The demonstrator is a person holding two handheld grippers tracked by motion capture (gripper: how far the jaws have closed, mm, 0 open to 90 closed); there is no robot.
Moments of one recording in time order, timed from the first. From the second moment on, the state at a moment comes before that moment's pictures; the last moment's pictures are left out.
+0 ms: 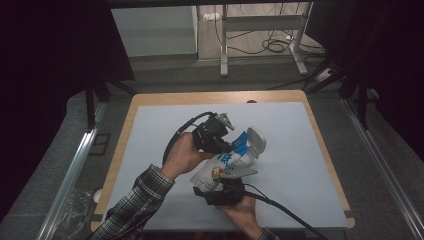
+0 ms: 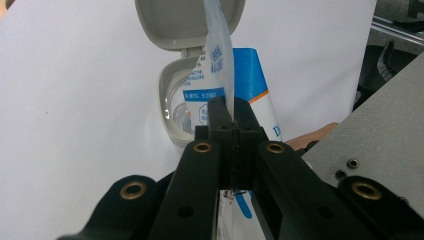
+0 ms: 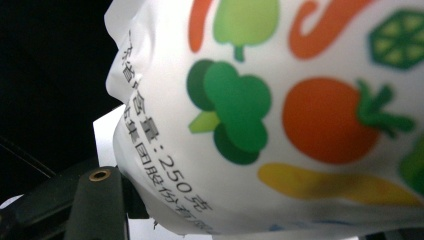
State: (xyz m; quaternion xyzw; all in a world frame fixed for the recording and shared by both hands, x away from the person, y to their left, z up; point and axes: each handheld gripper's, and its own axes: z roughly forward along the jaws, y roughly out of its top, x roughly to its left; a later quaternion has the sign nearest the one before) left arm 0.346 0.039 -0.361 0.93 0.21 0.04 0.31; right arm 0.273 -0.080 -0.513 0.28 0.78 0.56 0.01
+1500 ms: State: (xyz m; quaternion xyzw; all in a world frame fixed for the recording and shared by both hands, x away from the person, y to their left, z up) left arm 0.348 0.024 -0.355 0.93 0.20 0.04 0.29; right arm 0.271 -0.080 -0.504 0.24 0.77 0.59 -0.01
